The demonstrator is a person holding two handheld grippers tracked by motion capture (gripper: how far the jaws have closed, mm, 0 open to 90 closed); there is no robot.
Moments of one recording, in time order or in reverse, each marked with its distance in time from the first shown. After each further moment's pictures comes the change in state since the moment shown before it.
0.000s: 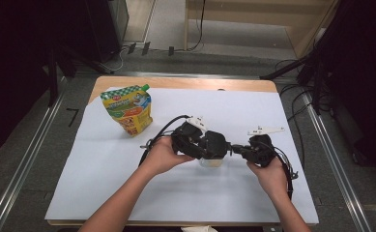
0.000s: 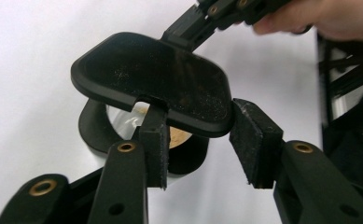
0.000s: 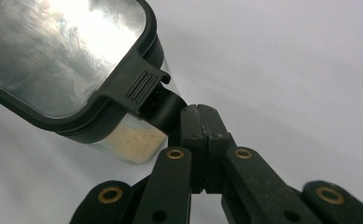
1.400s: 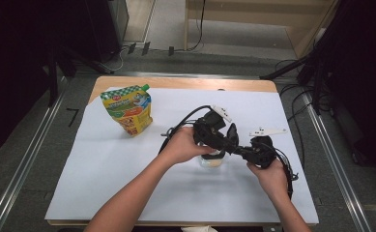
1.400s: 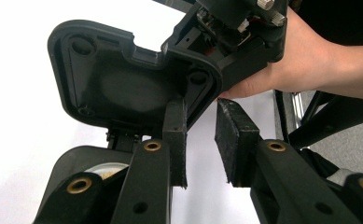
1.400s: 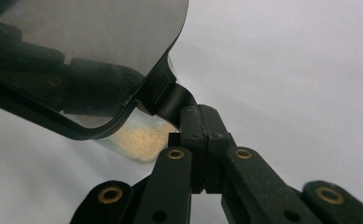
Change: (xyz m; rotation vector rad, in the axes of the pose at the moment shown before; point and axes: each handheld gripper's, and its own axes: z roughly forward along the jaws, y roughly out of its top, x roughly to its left) left arm -0.008 0.058 0.023 0.038 -0.131 0.036; right arm -0.002 -0.005 0.000 -0.027 0.037 0.021
